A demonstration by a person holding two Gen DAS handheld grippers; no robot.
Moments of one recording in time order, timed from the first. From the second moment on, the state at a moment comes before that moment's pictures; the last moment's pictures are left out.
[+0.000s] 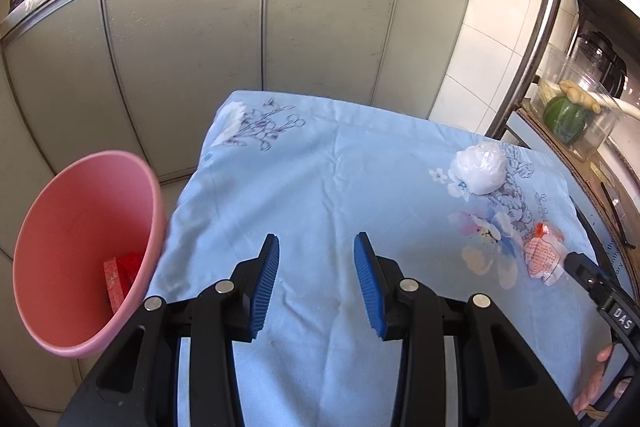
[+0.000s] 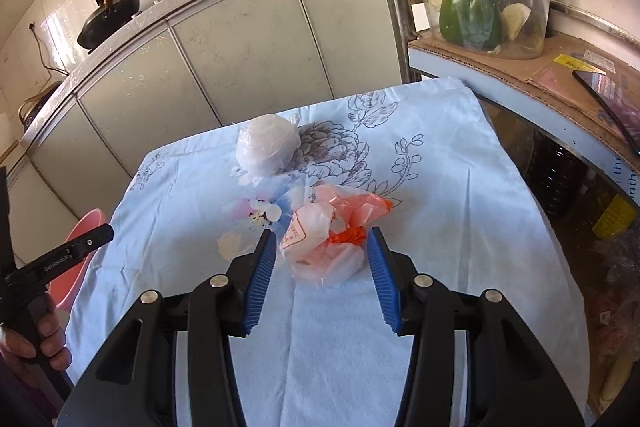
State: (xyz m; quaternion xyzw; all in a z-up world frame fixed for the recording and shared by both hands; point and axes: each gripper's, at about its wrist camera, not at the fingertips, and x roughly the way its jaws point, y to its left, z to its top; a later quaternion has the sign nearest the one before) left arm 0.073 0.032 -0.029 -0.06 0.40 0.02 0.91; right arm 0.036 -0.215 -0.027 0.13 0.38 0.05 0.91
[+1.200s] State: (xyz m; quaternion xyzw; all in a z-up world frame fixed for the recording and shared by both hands) left arm 0.202 -0.123 -0.040 0.05 0.40 -0.14 0.90; right arm 0.054 -0.239 -0.058 0.25 0.41 0.07 0.87
